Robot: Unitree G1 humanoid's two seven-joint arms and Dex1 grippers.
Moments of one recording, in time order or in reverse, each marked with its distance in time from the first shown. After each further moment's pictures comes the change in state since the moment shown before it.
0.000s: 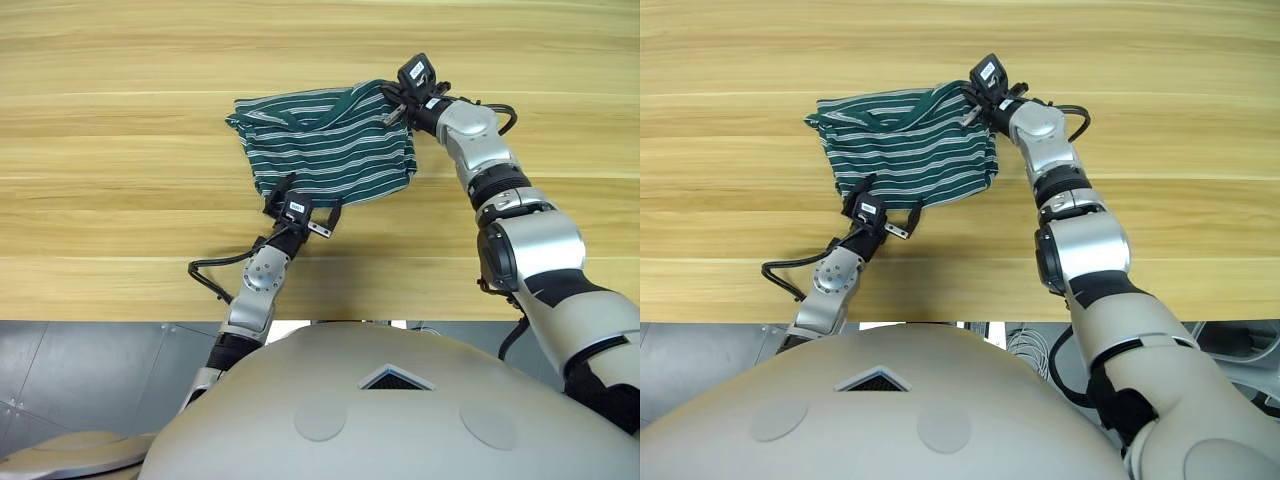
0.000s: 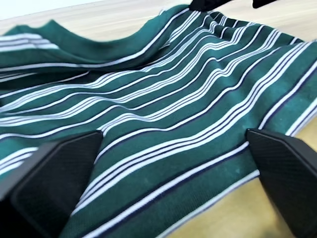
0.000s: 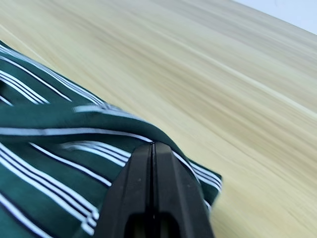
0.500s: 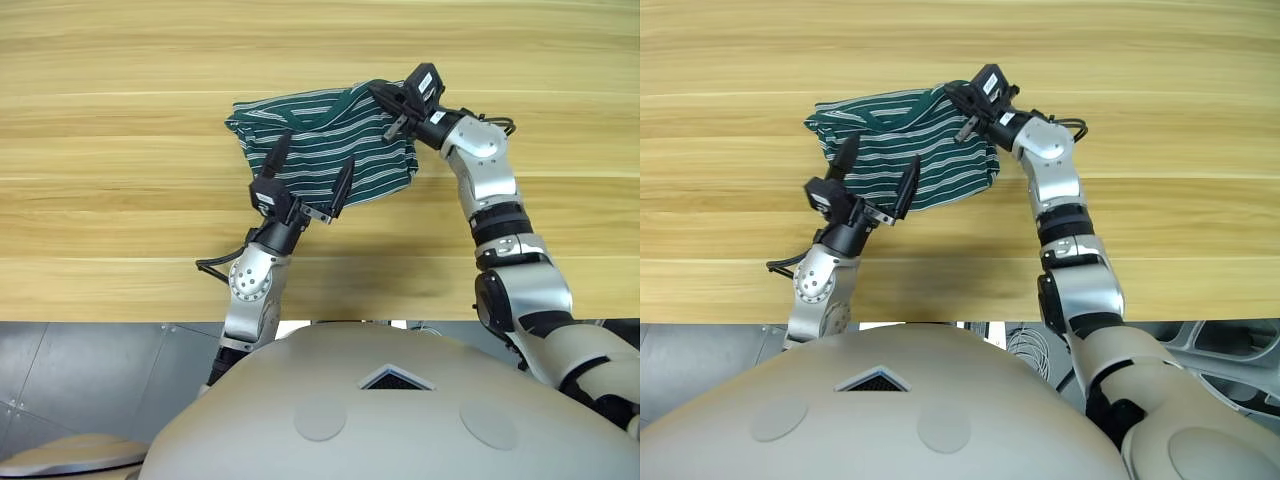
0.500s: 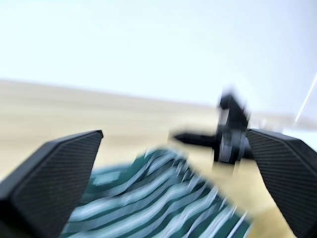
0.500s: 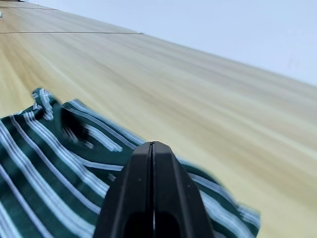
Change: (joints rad) left arm 0.081 -0.062 0.005 -0.337 -0.435 -0.228 -0.184; right arm 0.370 0.013 0.007 -0.655 0.121 0.130 0.176
